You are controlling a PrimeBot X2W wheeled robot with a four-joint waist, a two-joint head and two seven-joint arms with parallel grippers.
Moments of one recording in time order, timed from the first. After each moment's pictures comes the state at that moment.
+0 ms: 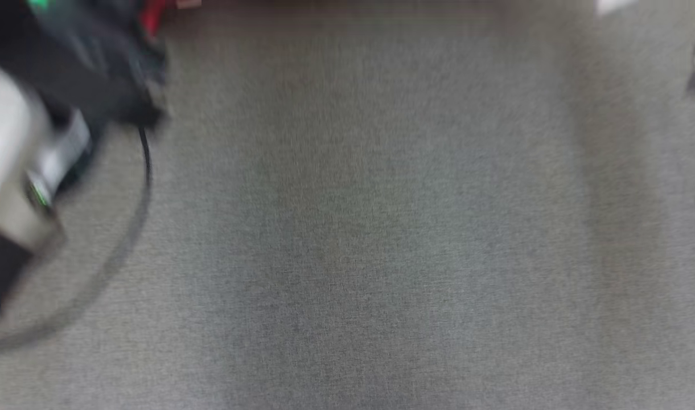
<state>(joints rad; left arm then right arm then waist) -1.28 0.64 -0.83 0.23 -0.88 -0.12 -0.26 -0.99 -0.49 0.17 0.41 0.99 0.13 -0.02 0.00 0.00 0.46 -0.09</state>
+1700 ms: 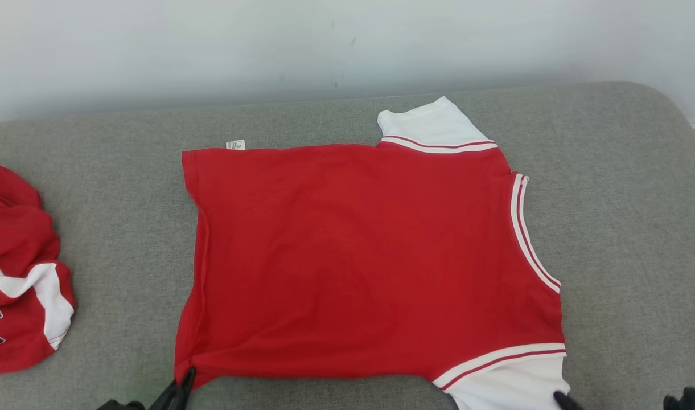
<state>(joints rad) -0.04 0.45 -0.40 0.30 -0.46 -0.12 -0.26 0.30 -0.08 -0.18 -0.16 0.90 0.13 0.60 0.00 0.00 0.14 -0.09</state>
